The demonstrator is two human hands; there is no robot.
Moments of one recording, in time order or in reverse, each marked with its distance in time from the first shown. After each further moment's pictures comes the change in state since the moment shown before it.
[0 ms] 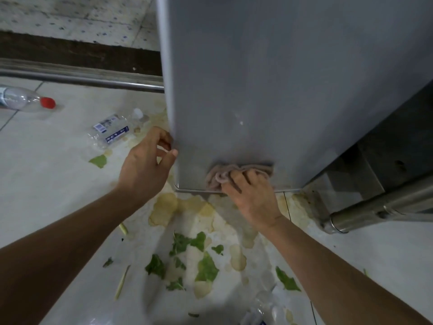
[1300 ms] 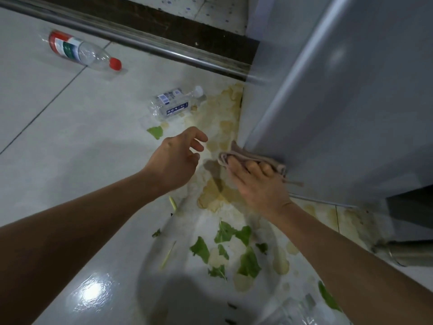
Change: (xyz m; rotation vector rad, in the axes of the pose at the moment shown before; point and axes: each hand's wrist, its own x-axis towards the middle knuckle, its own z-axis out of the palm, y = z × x) left_hand -0.022 -0.071 -0.044 0.015 -0.157 -0.164; right_hand 0.060 -0.073 0.026 -0.119 -0.156 -0.276
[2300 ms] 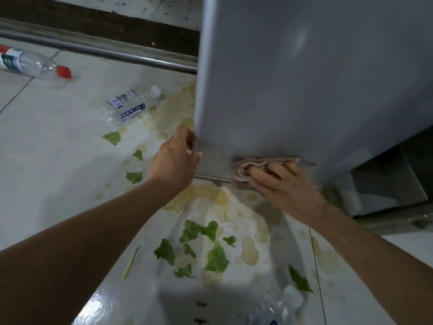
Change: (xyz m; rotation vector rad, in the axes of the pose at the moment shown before) left_hand 0.017 0.060 0.074 0.053 0.079 -0.083; right_hand -0.101 0.094 -0.004 0.054 0.078 -0.119
